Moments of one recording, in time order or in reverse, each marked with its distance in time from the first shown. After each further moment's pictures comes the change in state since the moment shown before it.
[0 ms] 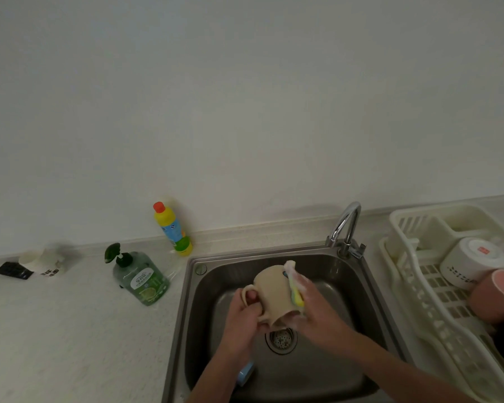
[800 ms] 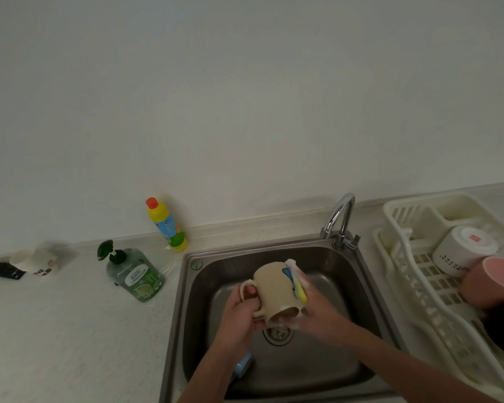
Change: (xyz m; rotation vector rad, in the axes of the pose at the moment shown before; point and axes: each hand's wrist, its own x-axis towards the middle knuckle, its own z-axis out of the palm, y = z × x) left_hand 0.001 -0.003 -0.003 0.014 -0.046 -0.030; right_hand -0.007 0.013 0.003 0.186 -0.052 0.102
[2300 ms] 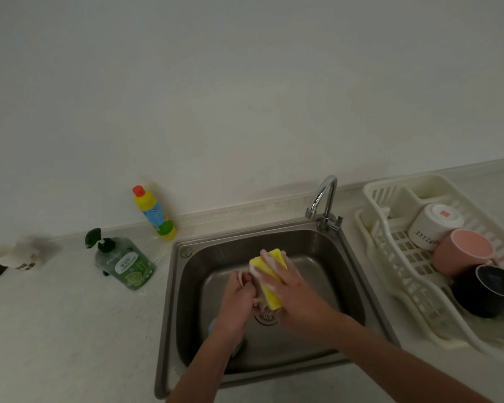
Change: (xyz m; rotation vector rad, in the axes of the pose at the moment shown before) left_hand -0.007 -0.018 0.007 0.104 0.050 -0.008; right_hand -0.019 -0.013 0.020 -0.521 0.008 -0.180
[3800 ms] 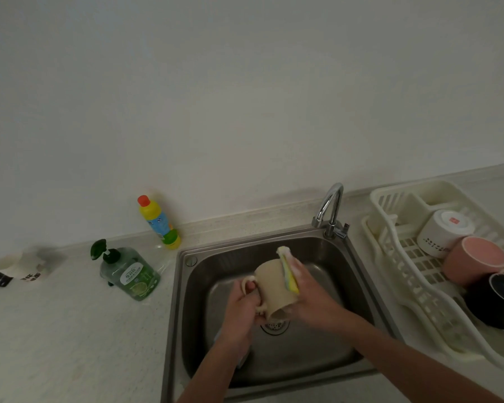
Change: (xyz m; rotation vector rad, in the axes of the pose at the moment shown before) left_hand -0.004 0.009 -0.005 -0.054 -0.038 0.016; right_hand 0.016 0.013 -0.007 0.458 -0.004 0.277
